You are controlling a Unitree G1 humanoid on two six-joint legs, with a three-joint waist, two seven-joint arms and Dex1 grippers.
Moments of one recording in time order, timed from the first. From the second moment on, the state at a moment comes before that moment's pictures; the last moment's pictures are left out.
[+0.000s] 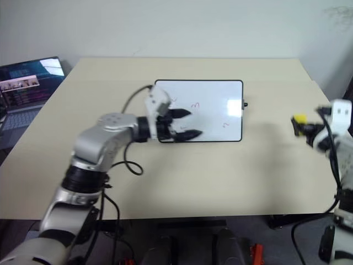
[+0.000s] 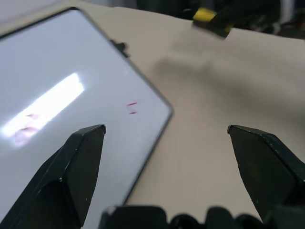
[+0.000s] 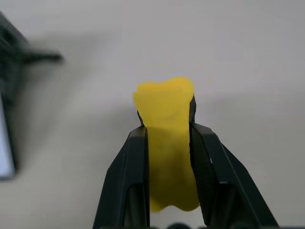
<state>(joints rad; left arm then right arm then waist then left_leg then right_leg) -0.80 0.53 -0.13 0.00 -0.37 0.69 -0.84 -0.60 -0.75 -0.41 0.04 0.49 0.94 0.35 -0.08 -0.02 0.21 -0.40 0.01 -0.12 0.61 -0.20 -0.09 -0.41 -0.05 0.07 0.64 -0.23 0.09</state>
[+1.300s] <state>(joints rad) -0.49 0.62 0.02 -0.20 -0.31 0.77 -0.62 -1.33 -0.04 0.28 0.94 -0.10 0.10 0.43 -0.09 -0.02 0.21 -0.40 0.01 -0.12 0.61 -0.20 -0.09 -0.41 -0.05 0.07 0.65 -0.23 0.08</state>
